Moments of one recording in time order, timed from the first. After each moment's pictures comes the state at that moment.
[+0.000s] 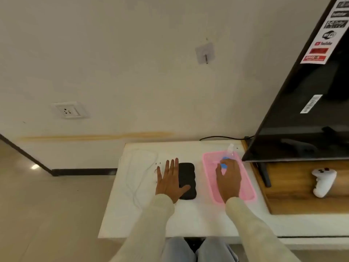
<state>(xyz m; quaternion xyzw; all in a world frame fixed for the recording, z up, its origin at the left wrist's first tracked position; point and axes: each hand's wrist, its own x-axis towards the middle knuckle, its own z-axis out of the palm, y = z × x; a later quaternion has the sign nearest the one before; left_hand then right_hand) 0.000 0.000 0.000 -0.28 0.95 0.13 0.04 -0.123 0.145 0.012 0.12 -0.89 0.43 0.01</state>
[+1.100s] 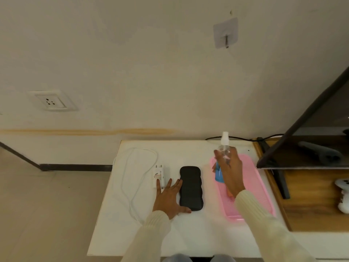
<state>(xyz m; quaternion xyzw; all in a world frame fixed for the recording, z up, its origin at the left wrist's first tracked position) 0.001 -0.030 -0.075 -0.26 0.93 0.20 0.14 -0.165 0.091 0.015 0.16 -0.75 0.62 -0.15</state>
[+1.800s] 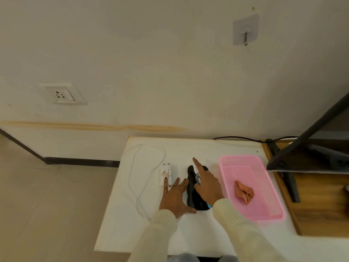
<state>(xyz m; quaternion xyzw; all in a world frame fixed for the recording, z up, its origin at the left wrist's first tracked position) 0.006 -0.034 -0.078 -0.24 0.93 0.24 0.11 -0.107 0.049 -0.036 0.35 -0.90 0.19 -0.19</state>
